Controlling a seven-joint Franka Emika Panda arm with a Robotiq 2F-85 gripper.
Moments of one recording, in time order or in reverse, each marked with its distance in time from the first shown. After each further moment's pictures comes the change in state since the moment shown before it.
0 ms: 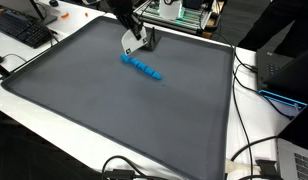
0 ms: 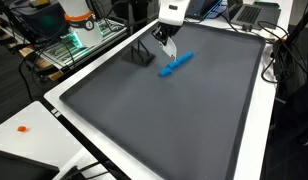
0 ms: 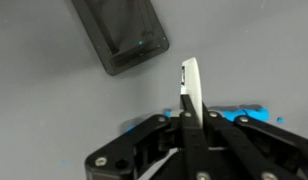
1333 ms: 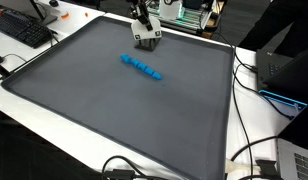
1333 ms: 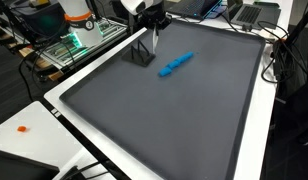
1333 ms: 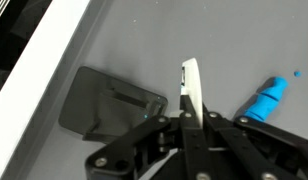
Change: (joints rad) arm -0.004 -0.228 -0.012 -0.303 0.221 0.129 0.584
